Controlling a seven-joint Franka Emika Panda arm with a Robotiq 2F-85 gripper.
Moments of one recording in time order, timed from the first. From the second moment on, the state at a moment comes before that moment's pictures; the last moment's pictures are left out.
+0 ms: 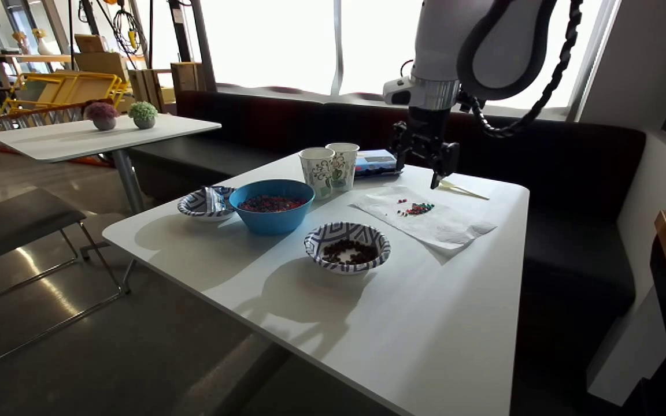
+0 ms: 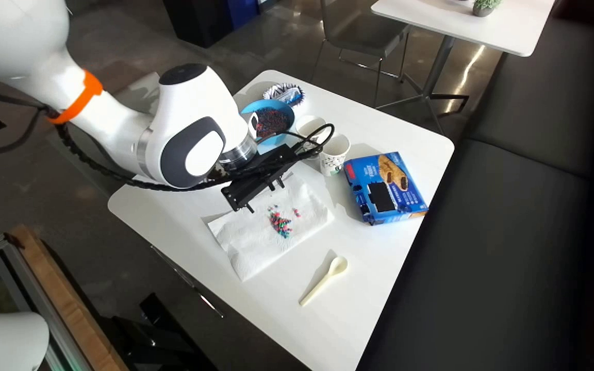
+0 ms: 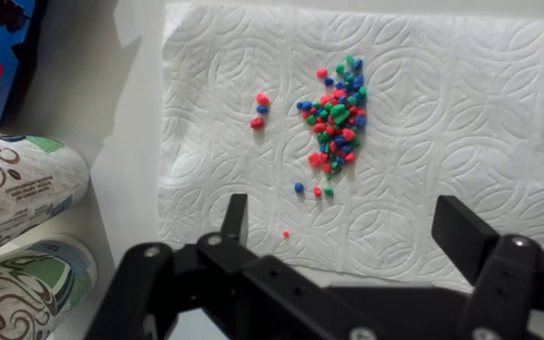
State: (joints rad) arm 0.04 0.46 -0.26 -2.39 -0.45 3.02 -1.15
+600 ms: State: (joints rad) arm 0.48 0.50 -0.70 -2.62 -0.55 3.35 -0.86
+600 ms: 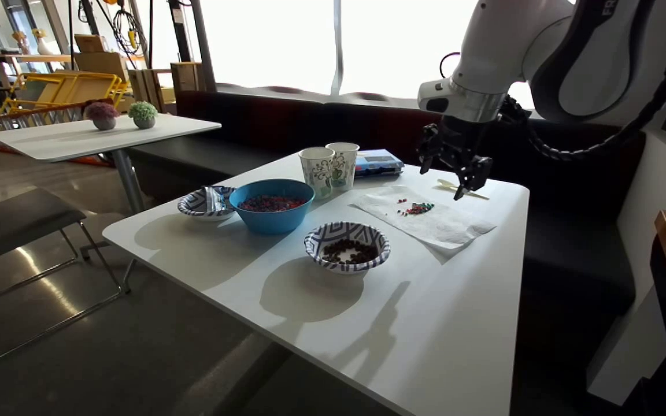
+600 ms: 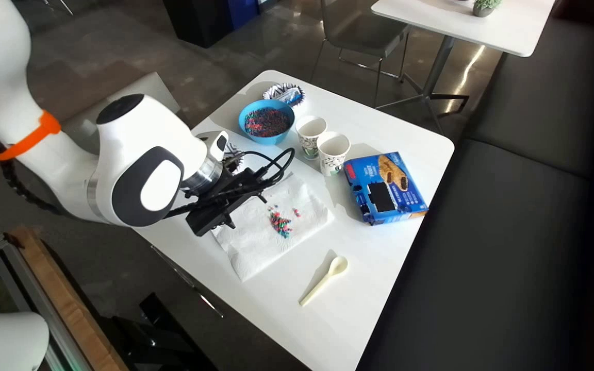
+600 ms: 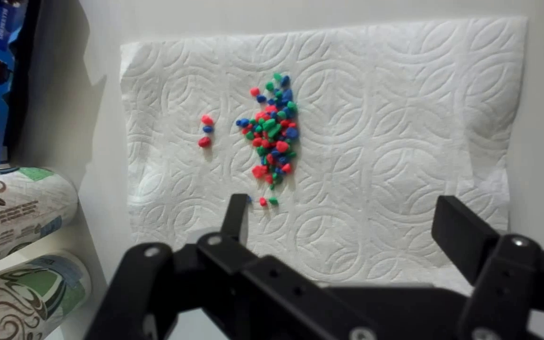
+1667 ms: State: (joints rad) arm 0.22 0.73 -0.43 -2.72 -0.27 3.75 -1.08
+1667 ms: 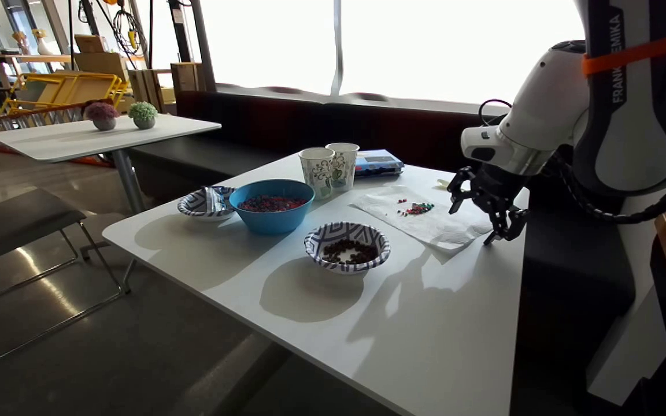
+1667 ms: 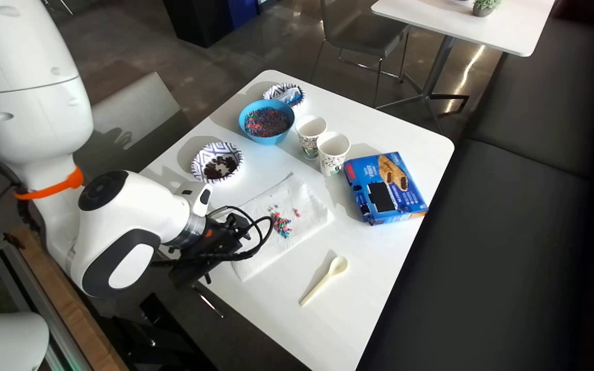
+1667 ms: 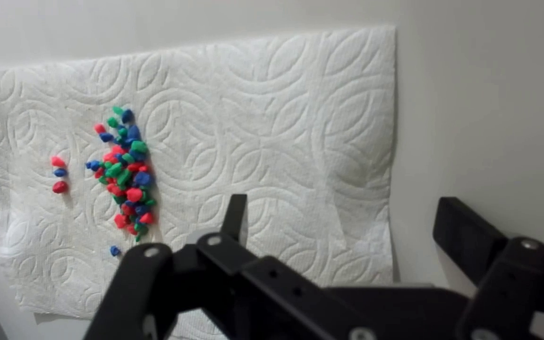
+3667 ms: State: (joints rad) arm 0.29 0.72 -0.38 -2.66 -0.09 3.65 -1.17
